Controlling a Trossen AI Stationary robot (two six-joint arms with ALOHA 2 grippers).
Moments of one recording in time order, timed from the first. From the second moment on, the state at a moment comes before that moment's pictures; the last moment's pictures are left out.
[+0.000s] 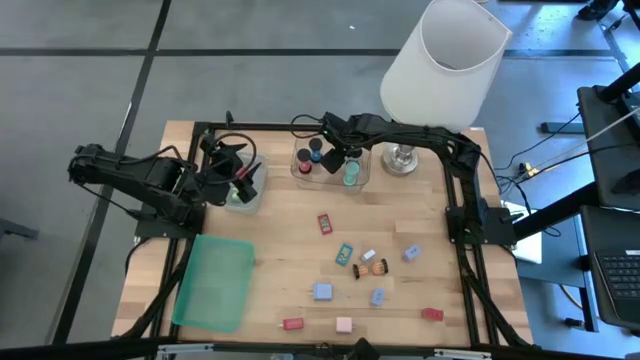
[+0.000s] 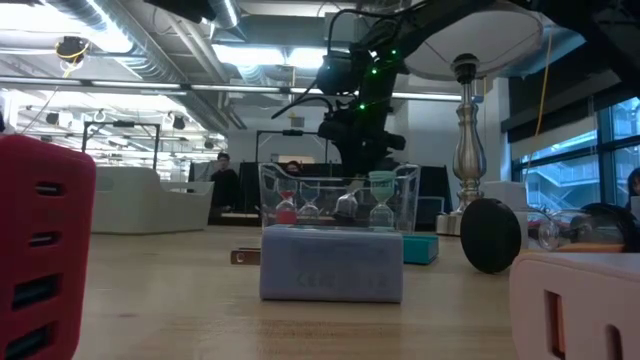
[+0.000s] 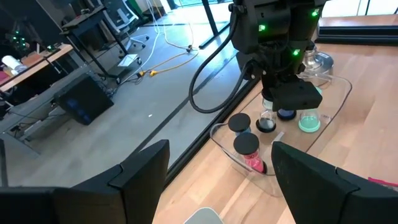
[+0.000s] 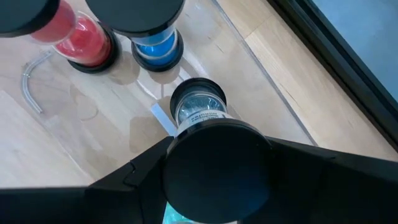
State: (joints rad) left arm -0.23 0.97 1.09 -0.85 -1.02 -0.32; right arm -0.39 2.06 1.71 -0.91 0.19 0.31
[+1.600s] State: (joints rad) left arm -0.23 0.97 1.09 -0.87 -1.02 -0.33; right arm -0.36 2.06 1.71 -0.87 0.21 0.30
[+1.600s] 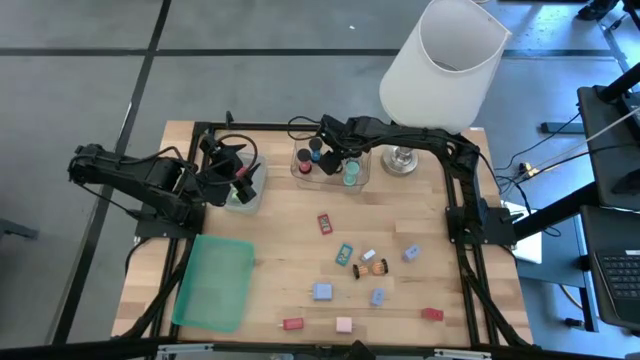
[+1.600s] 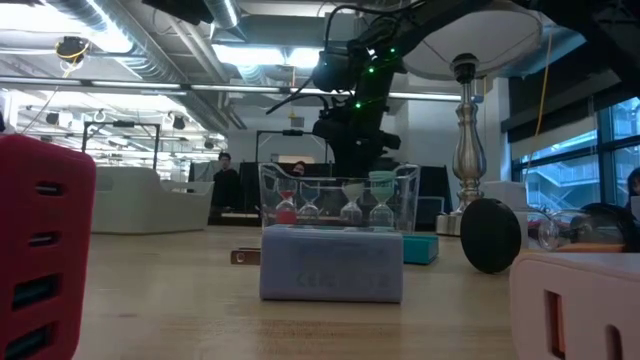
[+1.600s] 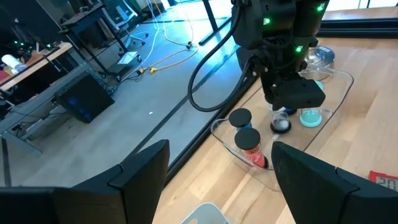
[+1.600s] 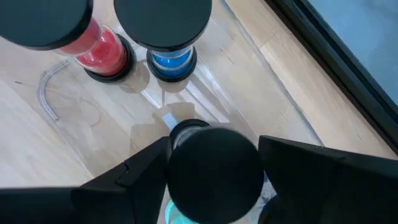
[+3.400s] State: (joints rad) left arm -0.23 0.98 1.00 -0.89 -0.57 -0.53; right arm 0.44 1.72 1.44 -1.18 0.27 0.46
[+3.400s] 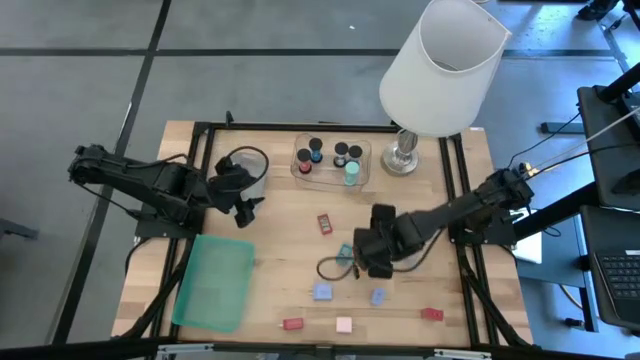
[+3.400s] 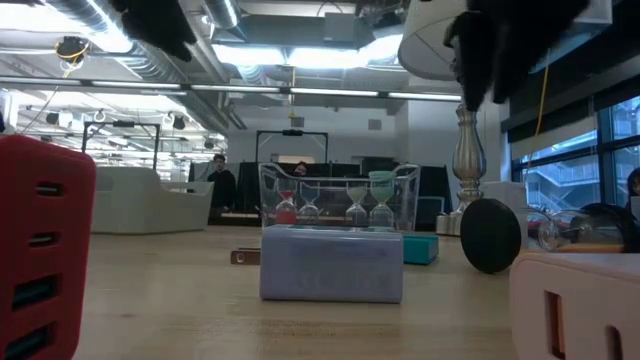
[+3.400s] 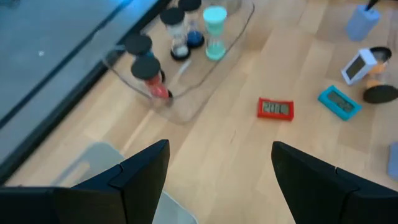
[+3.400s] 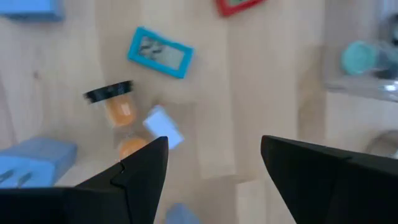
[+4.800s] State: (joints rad) left arm -0.28 0.98 0.96 -0.84 -0.61 -0.73; right arm 0.71 1.47 0.71 -0.42 0.39 0.87
